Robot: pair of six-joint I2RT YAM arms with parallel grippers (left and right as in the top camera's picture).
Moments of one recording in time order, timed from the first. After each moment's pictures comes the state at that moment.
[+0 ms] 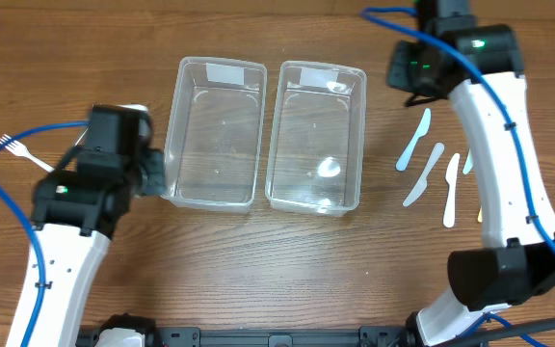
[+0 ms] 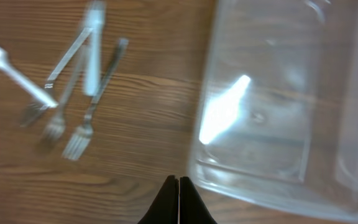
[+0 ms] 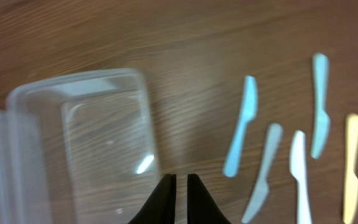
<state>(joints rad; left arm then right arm) -0.11 1.17 1.17 -1.03 -0.14 -0.21 0.13 1.83 2.00 -1.28 0.14 0.40</state>
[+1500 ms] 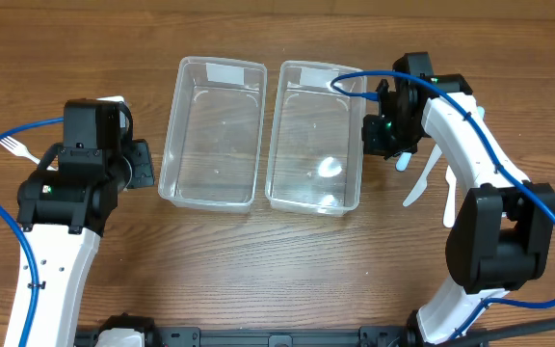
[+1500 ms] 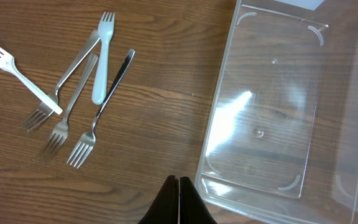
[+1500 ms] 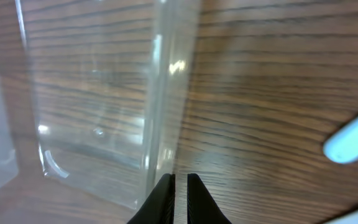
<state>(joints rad) -0.05 1.17 1.18 -1.00 -0.12 -0.21 0.10 1.91 1.50 -1.06 -0.28 0.06</state>
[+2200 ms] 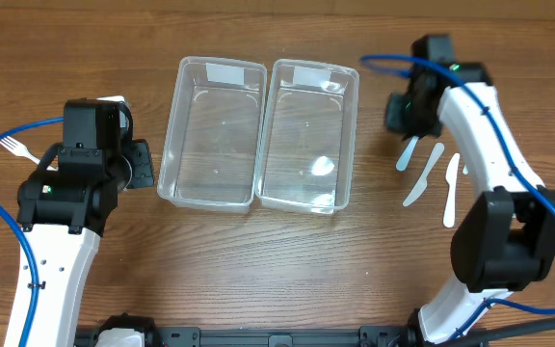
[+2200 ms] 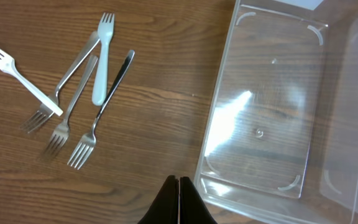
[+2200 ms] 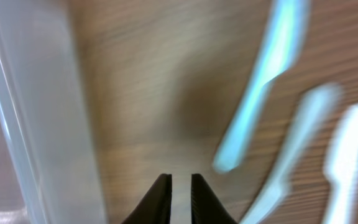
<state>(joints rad) -0.05 1.17 1.18 -1.00 -0.12 -0.20 0.04 1.91 1.65 -1.07 0.03 0.28</state>
